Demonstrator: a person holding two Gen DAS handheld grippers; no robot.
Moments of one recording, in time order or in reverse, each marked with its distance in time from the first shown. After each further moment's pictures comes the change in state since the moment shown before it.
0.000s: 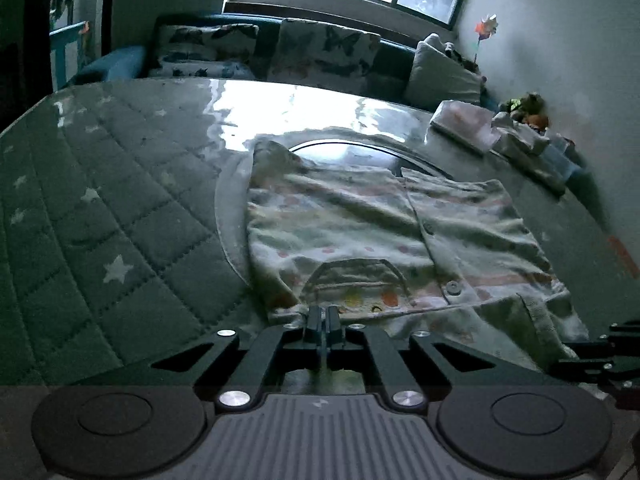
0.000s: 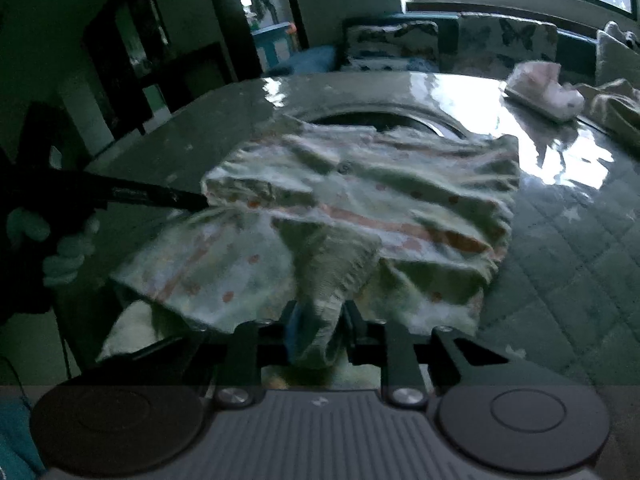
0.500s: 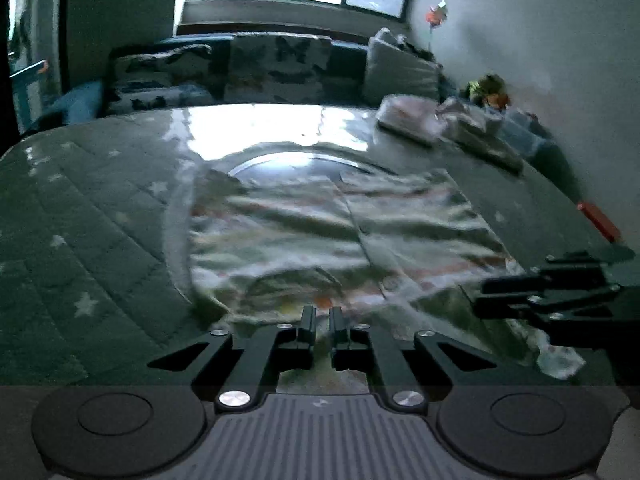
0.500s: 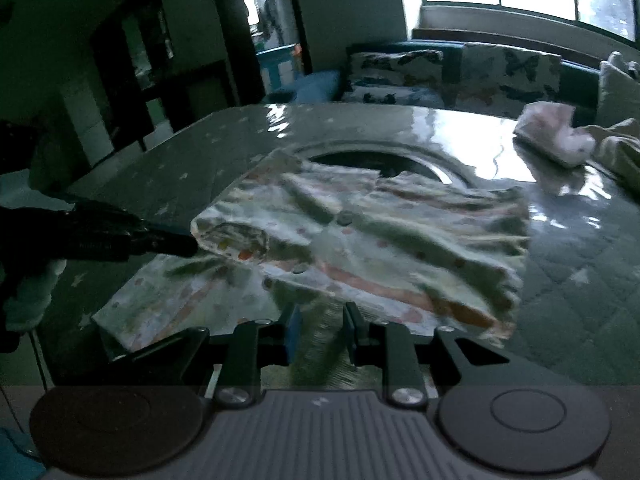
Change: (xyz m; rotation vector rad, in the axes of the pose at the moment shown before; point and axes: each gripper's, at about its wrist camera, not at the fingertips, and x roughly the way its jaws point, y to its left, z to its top) left arm -0.012 -0.039 -0.003 0.129 0.002 -0.073; right arm 0.025 0.006 0.031 -0.072 -0.064 -0.008
